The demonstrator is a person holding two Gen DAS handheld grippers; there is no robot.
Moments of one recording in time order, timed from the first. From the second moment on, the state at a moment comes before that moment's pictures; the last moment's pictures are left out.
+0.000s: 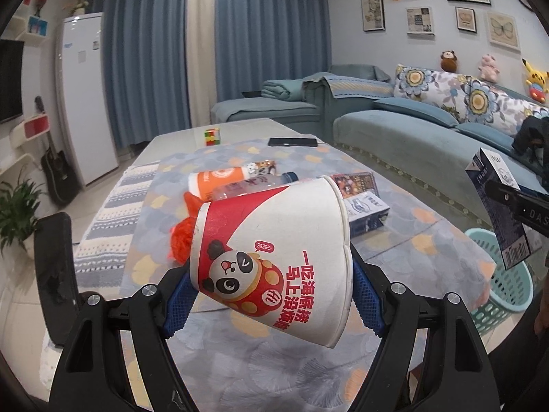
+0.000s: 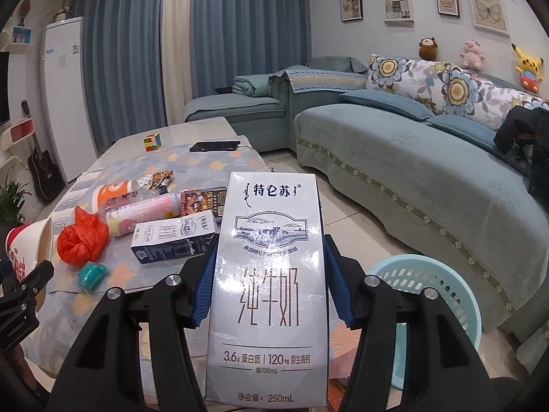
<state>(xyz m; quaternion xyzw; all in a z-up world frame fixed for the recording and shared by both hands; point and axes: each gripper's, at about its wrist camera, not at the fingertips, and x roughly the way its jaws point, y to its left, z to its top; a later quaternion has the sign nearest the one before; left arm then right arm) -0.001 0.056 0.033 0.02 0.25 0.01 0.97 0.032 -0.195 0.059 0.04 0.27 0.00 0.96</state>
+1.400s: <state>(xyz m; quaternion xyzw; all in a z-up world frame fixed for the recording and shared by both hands) 0.093 -0.243 0.038 0.01 0.32 -0.34 0.88 -0.036 -0.479 0.040 0.23 0.24 -0.19 0.92</state>
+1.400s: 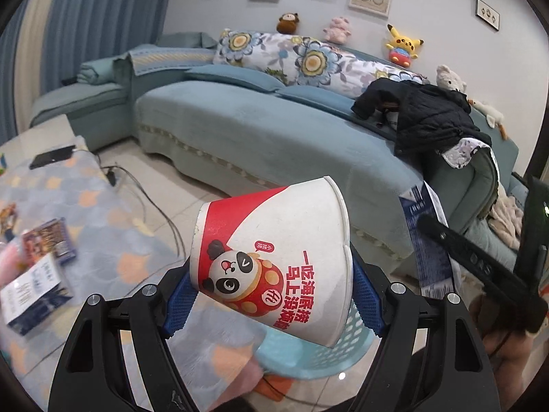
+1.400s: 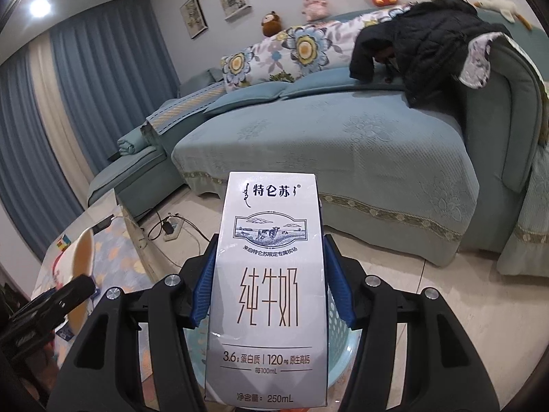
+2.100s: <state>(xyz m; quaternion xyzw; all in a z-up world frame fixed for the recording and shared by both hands) 0.114 -0.273 0.031 0.04 0.33 -0.34 0.88 -0.018 -0.487 0.016 0.24 0.29 -0.20 0.91</state>
